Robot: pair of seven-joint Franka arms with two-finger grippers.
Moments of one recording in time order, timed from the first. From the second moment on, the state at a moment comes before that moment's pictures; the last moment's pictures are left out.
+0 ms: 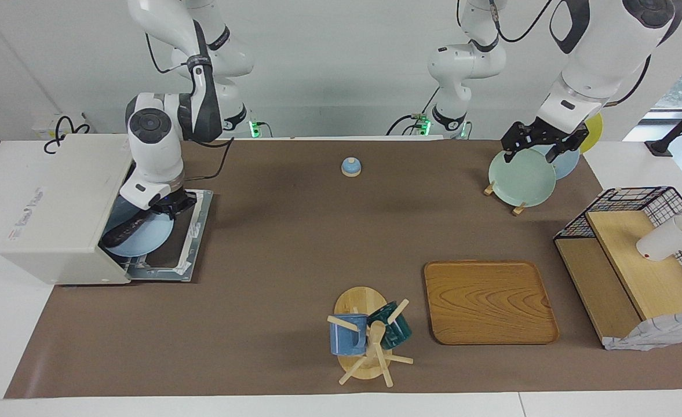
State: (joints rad) left arm 0.00 0.00 -0.14 -1.60 -0.01 1.52 -0.04; right arm 0.05 0.02 -0.05 -2.16 -0.29 2.08 -0.08
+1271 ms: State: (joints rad) left arm 0.00 0.00 -0.14 -1.60 -0.01 1.52 -0.04; right arm 0.14 0.17 -0.02 -2.16 -0.15 2.25 0.10
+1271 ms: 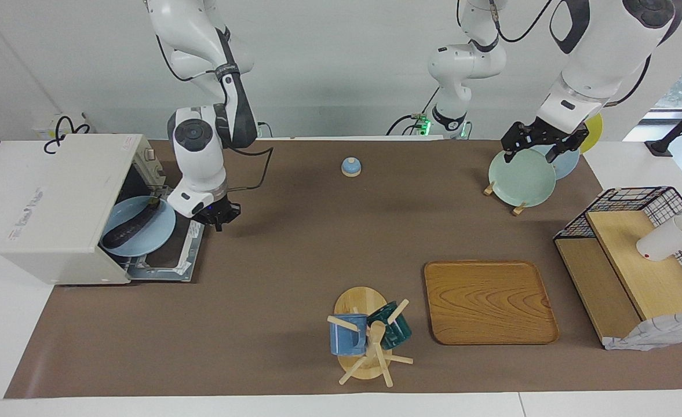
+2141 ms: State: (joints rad) left arm 0.01 0.00 -0.14 -1.60 -0.01 1.52 -0.04; right arm 0.10 0.18 -0.02 -2.16 -0.22 2.26 0.09
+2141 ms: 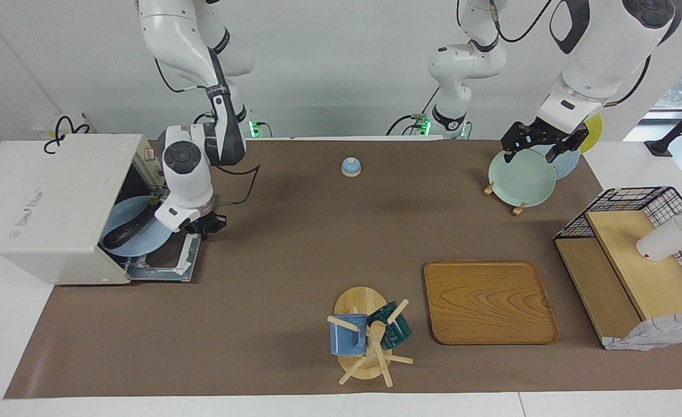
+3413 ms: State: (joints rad) left arm 0.01 0.00 -0.14 -1.60 -0.01 1.52 -0.04; right arm -0.10 0.08 -0.02 -1.87 -0.23 1.88 -0.27
